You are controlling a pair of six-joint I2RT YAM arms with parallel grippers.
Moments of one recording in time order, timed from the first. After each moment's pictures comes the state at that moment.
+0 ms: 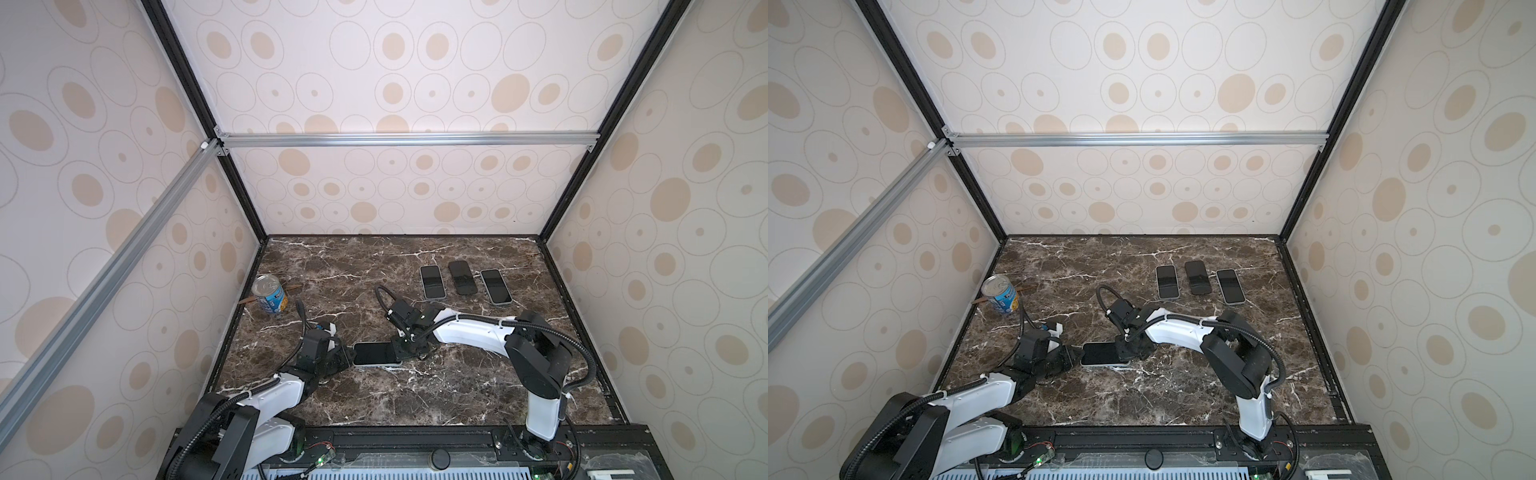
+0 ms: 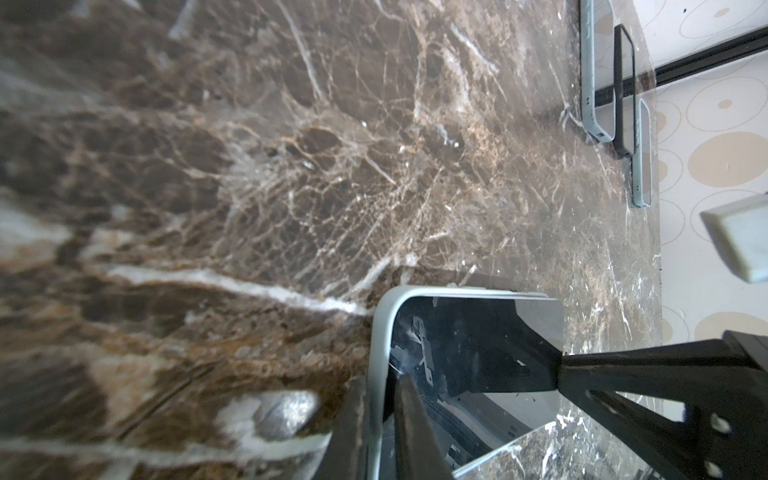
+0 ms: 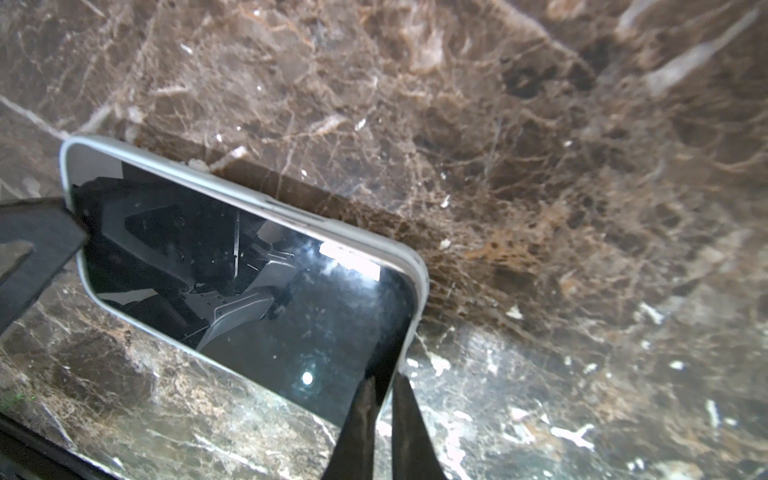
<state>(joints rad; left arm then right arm) -0.33 1.14 0.20 0.16 0.29 -0.75 0.93 1.91 1.26 -0.65 -0.08 0.65</state>
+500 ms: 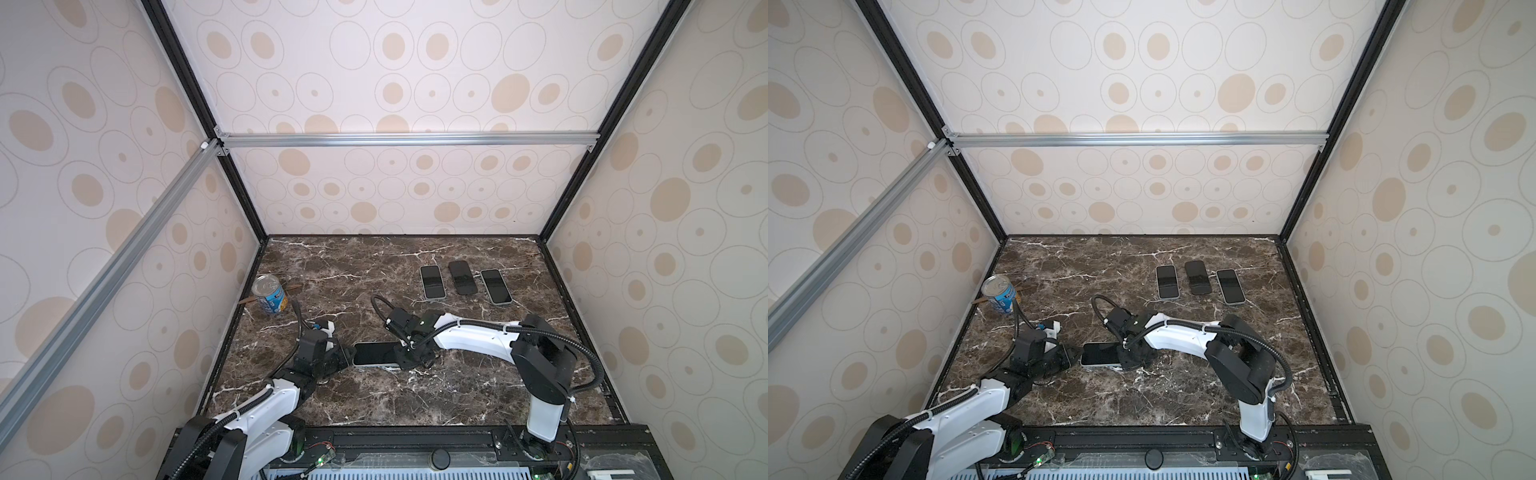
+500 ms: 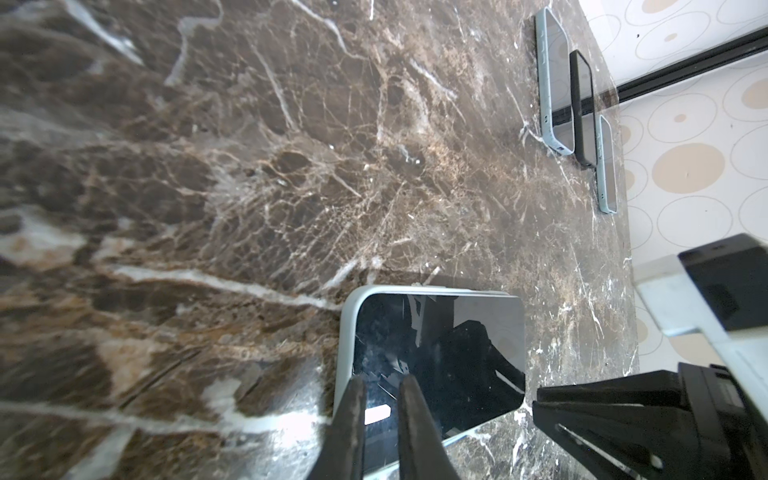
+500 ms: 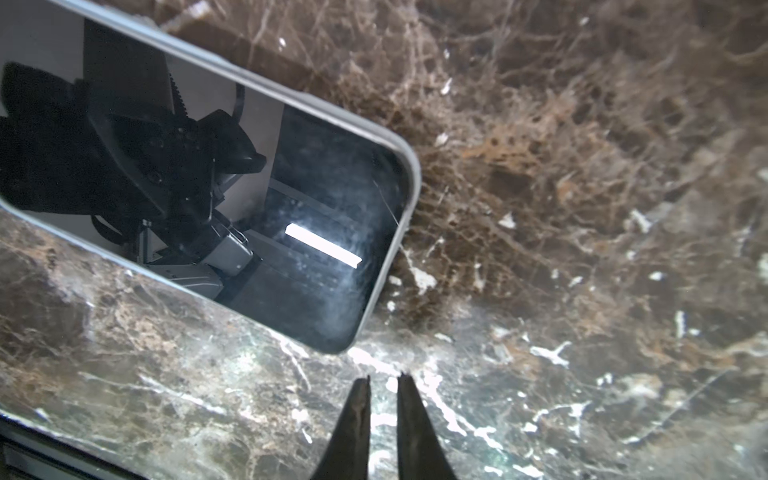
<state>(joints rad) -0.34 1.03 0.20 0.11 0.28 -0.76 0.96 1.86 1.26 -0.78 -0.04 0.61</state>
